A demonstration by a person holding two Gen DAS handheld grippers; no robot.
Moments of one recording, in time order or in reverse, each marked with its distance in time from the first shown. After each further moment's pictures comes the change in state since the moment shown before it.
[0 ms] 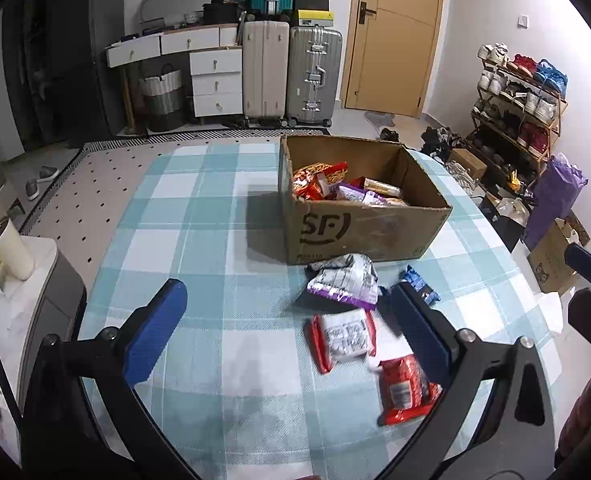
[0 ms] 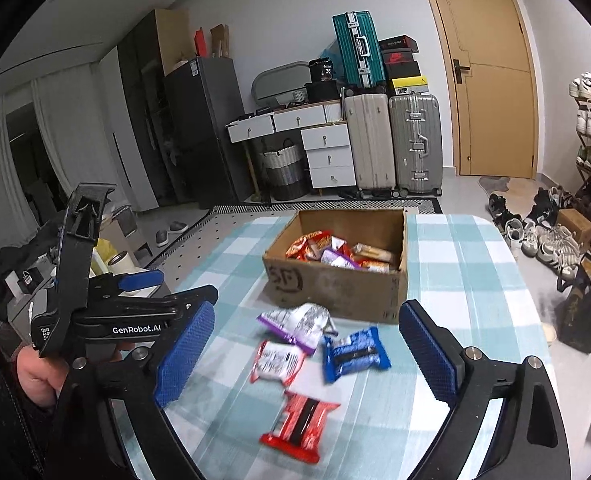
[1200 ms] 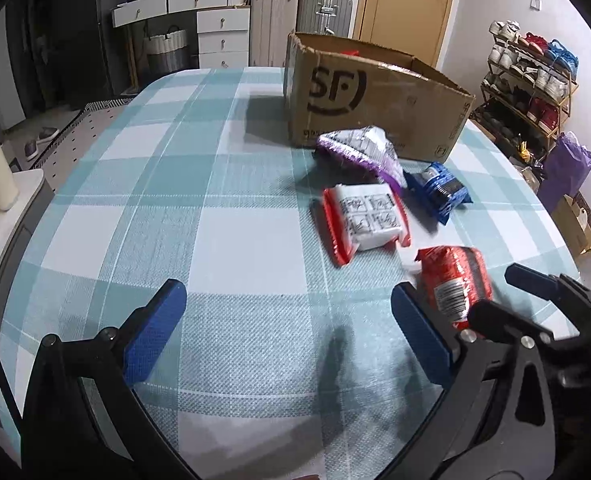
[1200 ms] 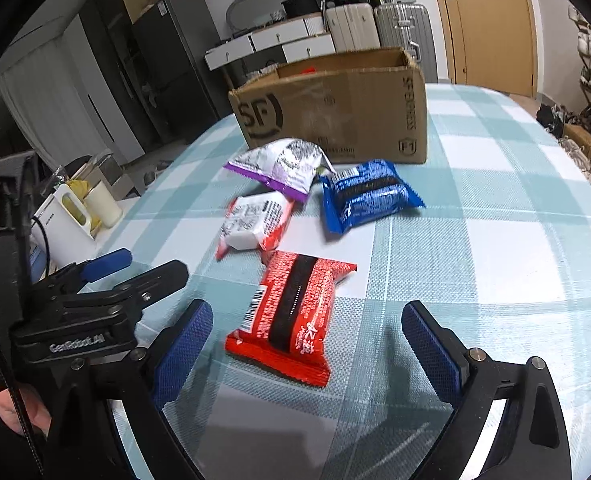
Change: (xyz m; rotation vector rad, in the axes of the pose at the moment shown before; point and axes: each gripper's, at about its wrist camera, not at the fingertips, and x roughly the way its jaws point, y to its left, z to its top) left arm 0.061 0.001 -0.115 -0.041 0.116 0.009; right arm 0.101 -0.019 -0.123 0.099 0.299 0.010
